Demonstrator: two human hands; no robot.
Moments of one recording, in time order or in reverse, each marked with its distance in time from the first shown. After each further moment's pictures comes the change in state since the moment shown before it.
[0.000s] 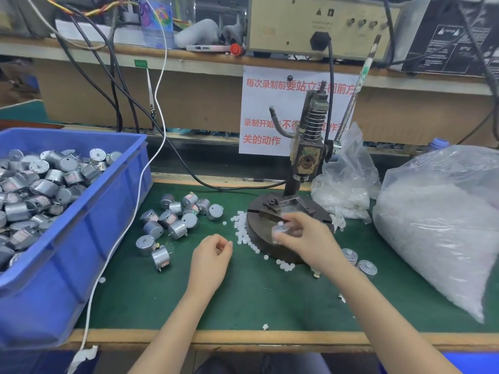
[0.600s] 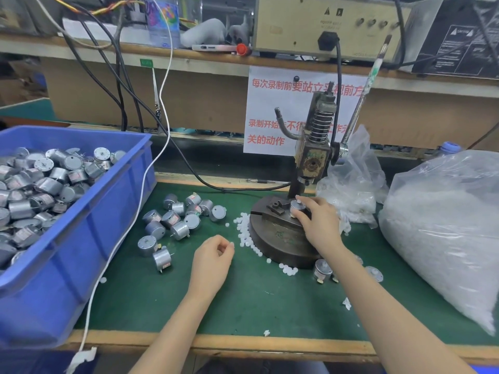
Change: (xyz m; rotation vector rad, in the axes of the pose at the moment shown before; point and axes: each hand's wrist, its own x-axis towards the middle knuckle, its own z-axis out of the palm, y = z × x) left_hand 0.003 -0.002 0.002 -0.024 0.011 -0.039; right_hand 0.062 0.034 0.003 -0.350 0.255 -0.025
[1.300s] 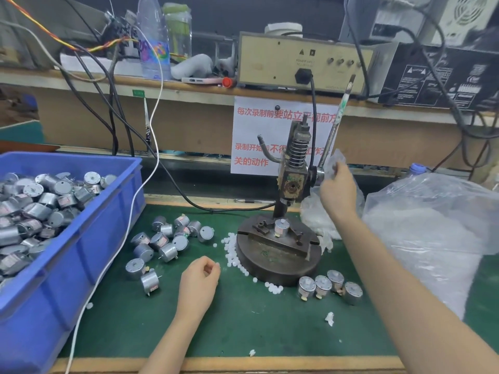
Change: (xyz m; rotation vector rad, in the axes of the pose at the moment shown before) left_hand -0.003 0.003 0.000 -0.046 0.028 -0.052; right_hand 0.043 -0.034 -0.098 0.469 0.324 0.161
